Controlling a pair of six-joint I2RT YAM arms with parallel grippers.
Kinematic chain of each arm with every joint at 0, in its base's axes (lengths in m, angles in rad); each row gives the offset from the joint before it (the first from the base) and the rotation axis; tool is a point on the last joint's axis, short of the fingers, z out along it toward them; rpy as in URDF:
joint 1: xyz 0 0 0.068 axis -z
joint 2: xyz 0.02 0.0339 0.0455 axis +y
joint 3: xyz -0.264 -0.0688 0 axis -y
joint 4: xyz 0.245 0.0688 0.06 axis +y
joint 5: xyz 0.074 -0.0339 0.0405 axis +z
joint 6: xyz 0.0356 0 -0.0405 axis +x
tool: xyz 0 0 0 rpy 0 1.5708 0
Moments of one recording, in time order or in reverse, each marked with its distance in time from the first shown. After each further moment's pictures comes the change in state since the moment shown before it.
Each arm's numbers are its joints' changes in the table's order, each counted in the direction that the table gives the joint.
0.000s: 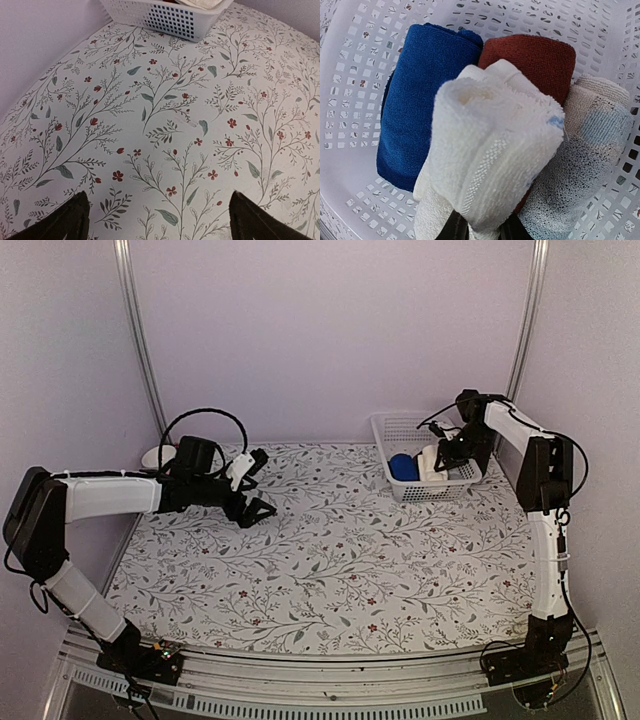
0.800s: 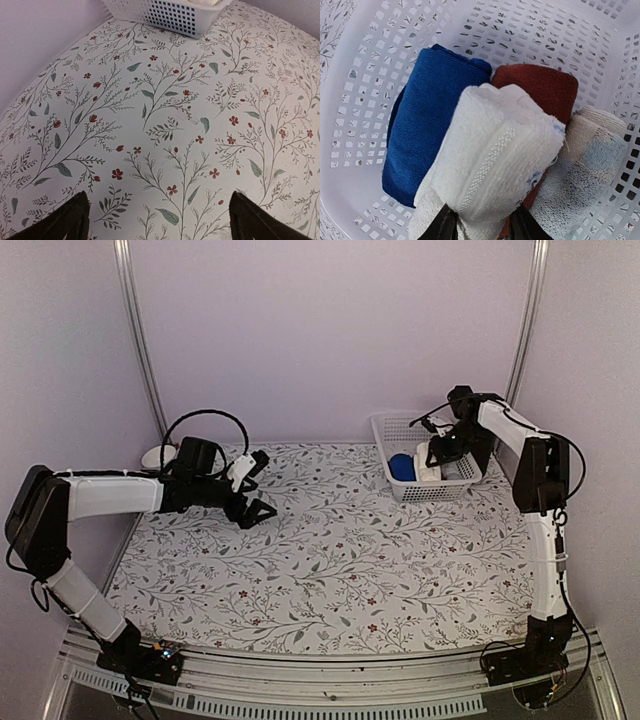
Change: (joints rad) left arm 0.000 0.015 0.003 0.003 0.005 0.000; right arm -0.041 -0.001 0.009 -0.066 -0.018 0.013
